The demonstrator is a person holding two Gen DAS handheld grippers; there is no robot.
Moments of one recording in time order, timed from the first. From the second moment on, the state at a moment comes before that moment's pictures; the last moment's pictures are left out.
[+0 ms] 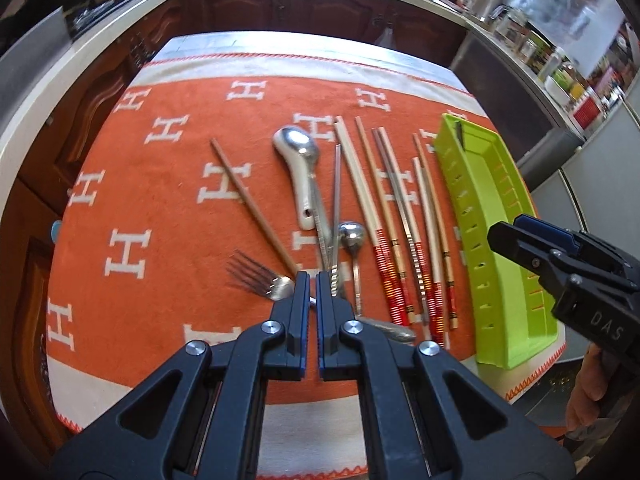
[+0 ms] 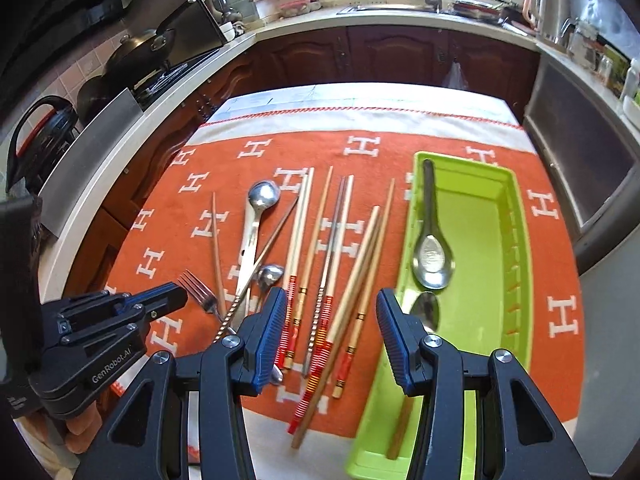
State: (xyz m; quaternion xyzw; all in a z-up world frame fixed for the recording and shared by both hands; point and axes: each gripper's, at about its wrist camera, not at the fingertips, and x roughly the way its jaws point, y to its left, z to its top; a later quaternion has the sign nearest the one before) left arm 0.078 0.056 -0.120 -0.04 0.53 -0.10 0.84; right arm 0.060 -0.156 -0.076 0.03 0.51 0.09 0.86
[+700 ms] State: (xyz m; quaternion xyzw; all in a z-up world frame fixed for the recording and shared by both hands) left arm 0.090 0.117 -0.173 -0.17 0.57 -0.10 0.80; right arm 0.095 -0.124 -0.125 0.05 0.56 0.12 0.82
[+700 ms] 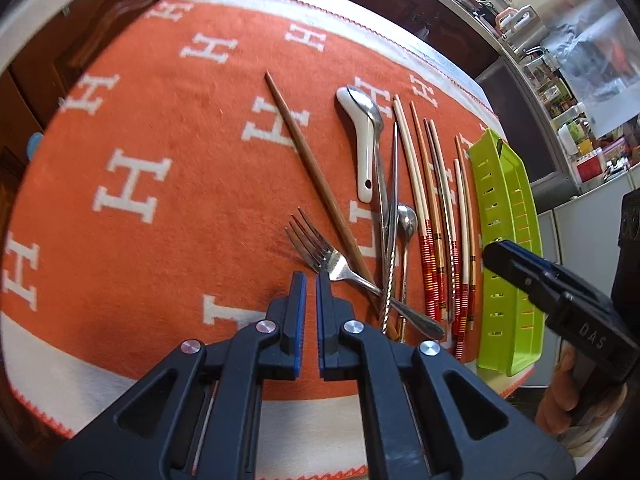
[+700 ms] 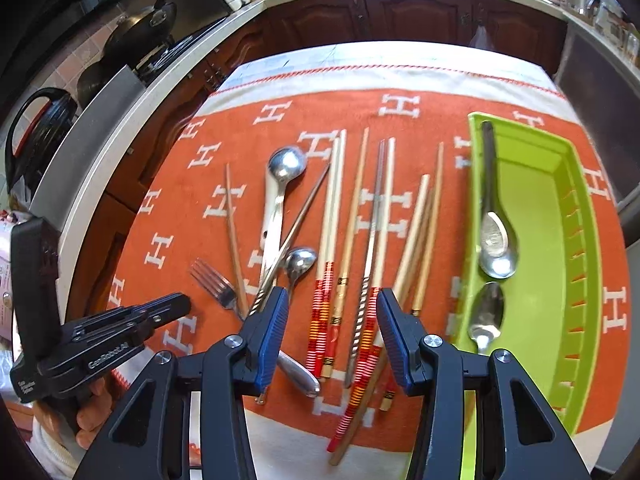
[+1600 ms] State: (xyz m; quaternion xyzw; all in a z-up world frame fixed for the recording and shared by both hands) left arm 0.101 0.111 -0.194 -0.17 0.48 -0.12 0.85; right arm 0.149 -0.053 -0.197 0.09 0.62 0.17 0.76
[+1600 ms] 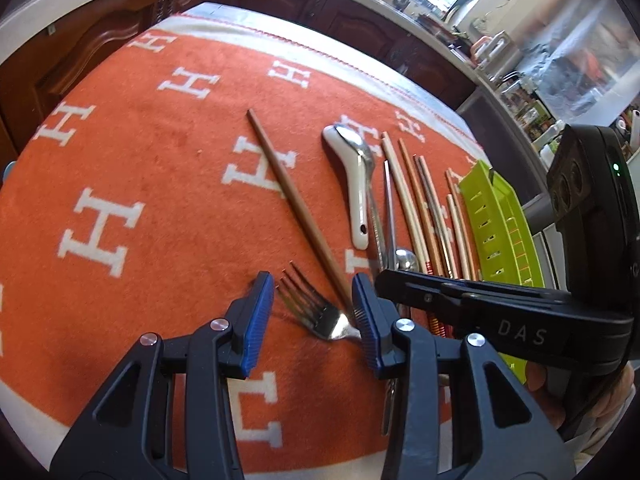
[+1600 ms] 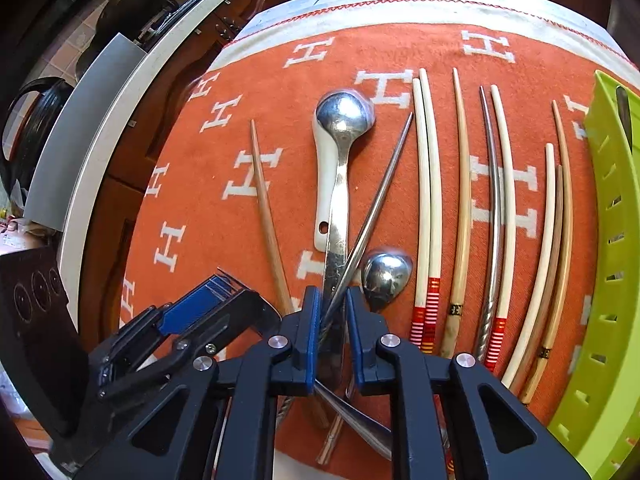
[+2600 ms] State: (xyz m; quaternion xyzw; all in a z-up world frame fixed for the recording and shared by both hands) left arm 0.099 0.105 -0.196 -0.17 0.48 -0.17 0.84; right arm 0.131 -0.098 -0.195 0.18 0.63 0.17 0.74
